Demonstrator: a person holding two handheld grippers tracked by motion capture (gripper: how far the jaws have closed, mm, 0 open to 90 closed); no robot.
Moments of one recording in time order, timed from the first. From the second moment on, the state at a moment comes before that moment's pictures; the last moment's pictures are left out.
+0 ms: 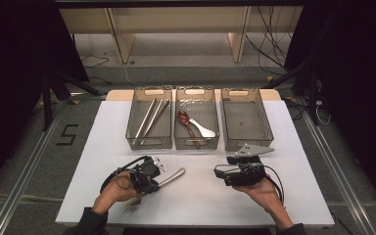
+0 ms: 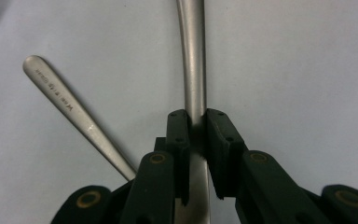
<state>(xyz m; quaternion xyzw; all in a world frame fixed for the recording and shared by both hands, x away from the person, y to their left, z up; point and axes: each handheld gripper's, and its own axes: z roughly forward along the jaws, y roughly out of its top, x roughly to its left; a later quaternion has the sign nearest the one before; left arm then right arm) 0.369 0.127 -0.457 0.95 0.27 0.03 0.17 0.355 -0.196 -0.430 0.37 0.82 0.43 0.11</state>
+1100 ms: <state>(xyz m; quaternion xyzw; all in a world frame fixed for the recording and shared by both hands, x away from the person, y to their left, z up) 0.351 0.111 -0.430 0.95 0.24 0.00 0.19 0.290 -0.087 -0.446 0.08 0.89 0.34 0.27</state>
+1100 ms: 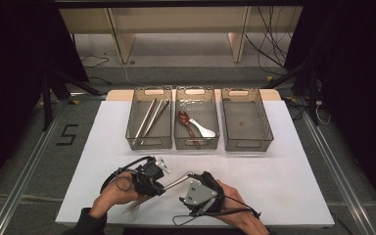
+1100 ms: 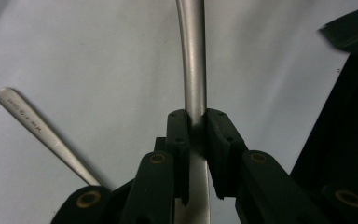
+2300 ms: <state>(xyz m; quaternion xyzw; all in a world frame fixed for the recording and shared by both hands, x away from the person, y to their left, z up) 0.337 0.095 -0.408 0.95 0.21 -0.03 0.22 0.268 -0.072 -0.472 -0.12 0.87 0.21 0.42</state>
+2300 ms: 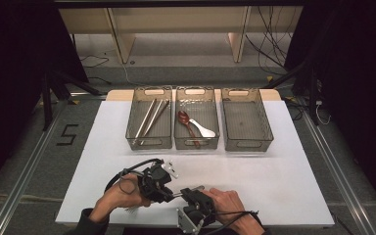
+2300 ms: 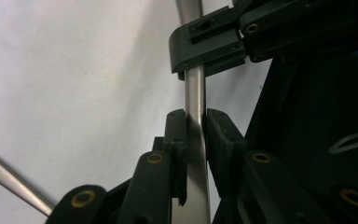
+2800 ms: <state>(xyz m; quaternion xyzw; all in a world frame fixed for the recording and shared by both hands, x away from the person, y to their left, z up) 0.359 0.147 -0.381 0.90 0.33 0.05 0.30 0.285 -0.100 -0.461 -0.08 0.88 0.18 0.43</state>
